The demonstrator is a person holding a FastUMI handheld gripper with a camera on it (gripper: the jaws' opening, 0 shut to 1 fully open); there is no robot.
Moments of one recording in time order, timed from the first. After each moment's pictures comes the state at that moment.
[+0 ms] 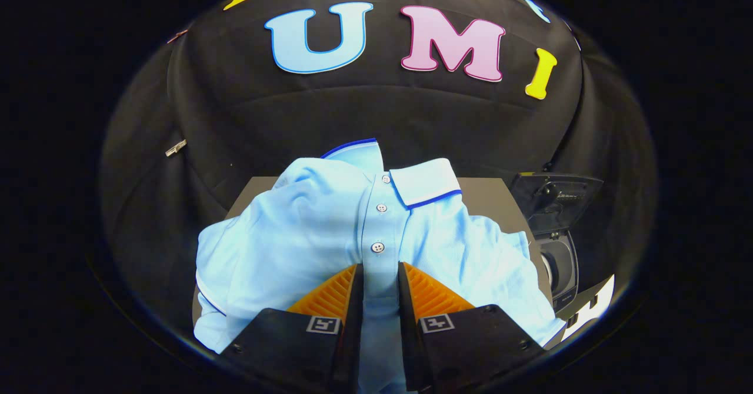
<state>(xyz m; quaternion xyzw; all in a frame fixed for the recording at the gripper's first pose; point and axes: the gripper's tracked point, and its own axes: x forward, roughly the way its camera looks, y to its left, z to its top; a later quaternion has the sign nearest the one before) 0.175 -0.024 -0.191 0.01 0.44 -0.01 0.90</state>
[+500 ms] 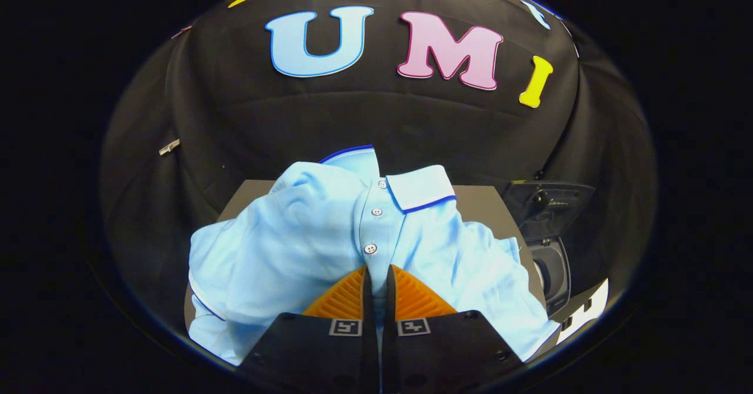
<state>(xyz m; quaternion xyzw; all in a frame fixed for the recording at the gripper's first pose) 0.179 -0.029 -0.191 -0.01 0.42 -0.03 0.91</state>
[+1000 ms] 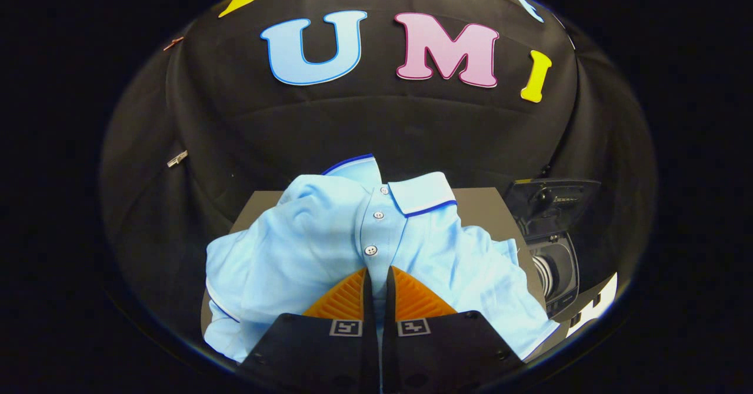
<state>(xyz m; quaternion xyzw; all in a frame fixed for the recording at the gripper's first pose) 0.183 -0.027 -0.168 0.01 0.41 -0.01 0.91</state>
